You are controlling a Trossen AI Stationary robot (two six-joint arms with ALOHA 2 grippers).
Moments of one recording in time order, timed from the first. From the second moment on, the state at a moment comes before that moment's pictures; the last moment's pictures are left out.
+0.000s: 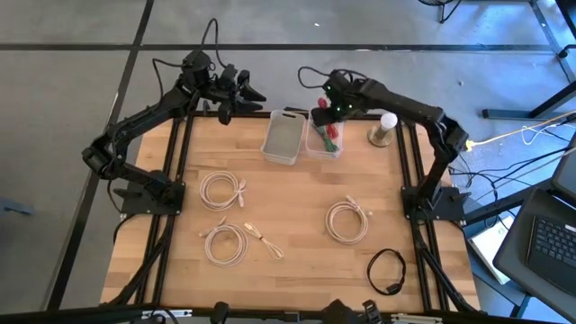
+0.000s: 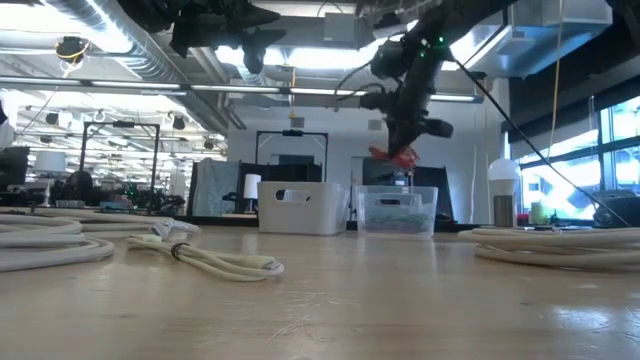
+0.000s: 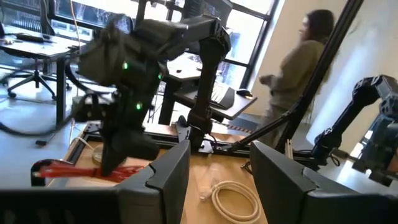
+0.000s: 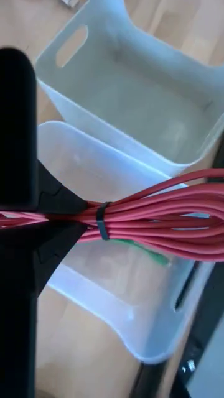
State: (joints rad) left arm 0.89 1.36 1.11 0.21 1.10 -0.20; right arm -0.62 1.79 1.54 -0.91 -0.02 0.57
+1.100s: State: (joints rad) left arm 0.89 1.36 1.11 0.21 1.07 -0.22; right arm -0.66 1.88 1.20 -0.49 -0.09 0.52
